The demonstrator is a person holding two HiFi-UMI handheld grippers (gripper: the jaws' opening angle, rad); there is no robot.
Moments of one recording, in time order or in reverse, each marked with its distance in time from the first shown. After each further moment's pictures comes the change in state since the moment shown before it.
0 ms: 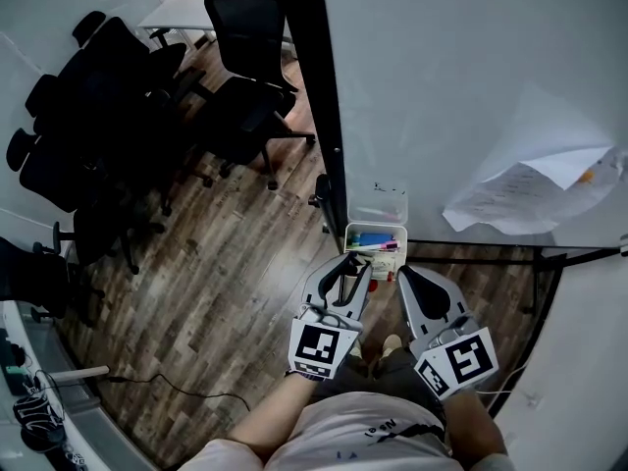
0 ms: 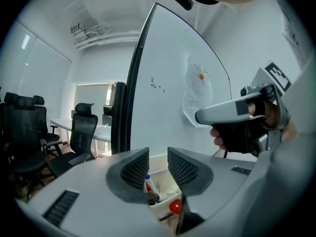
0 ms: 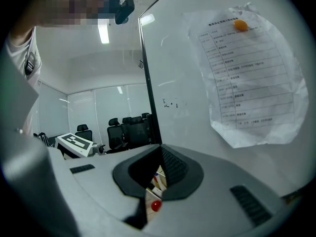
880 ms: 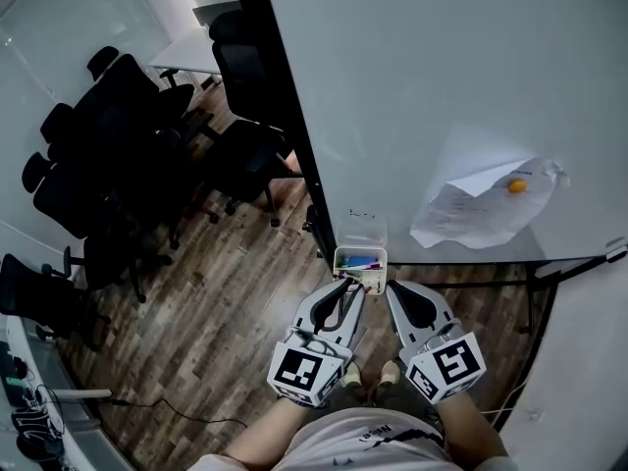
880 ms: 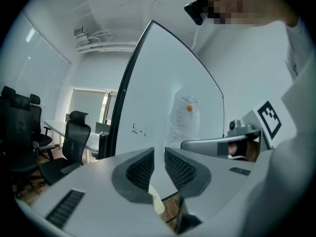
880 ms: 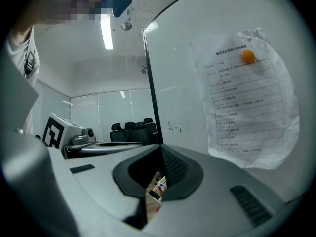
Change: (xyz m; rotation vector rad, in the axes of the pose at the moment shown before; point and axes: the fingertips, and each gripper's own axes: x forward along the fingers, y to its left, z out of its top) left arm -0.044 -0.044 0.099 -0.068 -0.092 -0.057; right arm -0.035 0.011 0.053 -0.011 -0.055 0.024
